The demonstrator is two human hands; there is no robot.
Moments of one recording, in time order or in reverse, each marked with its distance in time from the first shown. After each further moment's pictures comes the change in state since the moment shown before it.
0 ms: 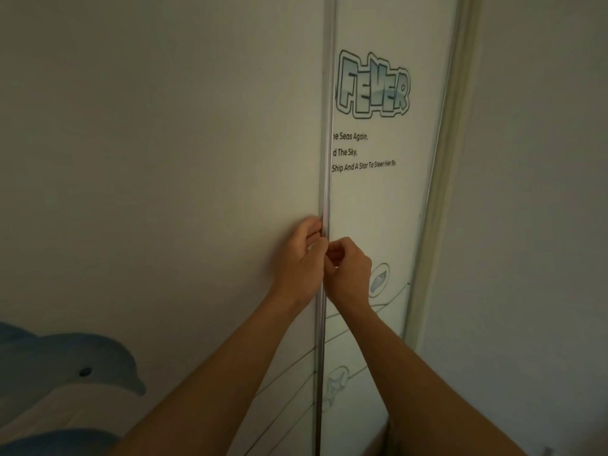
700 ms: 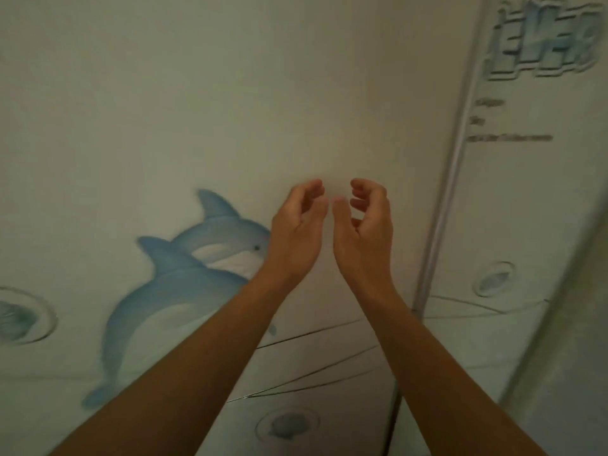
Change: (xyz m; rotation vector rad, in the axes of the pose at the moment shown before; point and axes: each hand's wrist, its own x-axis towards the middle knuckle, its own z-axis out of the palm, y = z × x) left_hand -0.098 0.064 -0.048 0.333 0.527 0.058; right_hand -0.072 -0.104 -0.028 0.586 -0.321 -0.100
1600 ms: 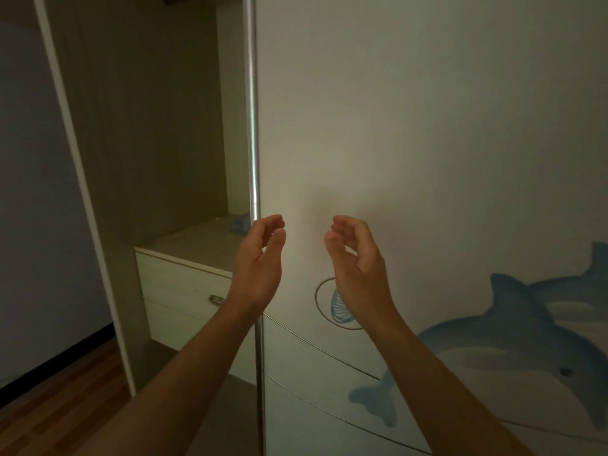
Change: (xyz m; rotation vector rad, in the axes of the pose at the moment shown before) left_hand -0.114 0.022 -0.491 0.369 0.581 -0.068; right_hand -0.222 -0.185 0.338 0.400 -0.684 -0.006
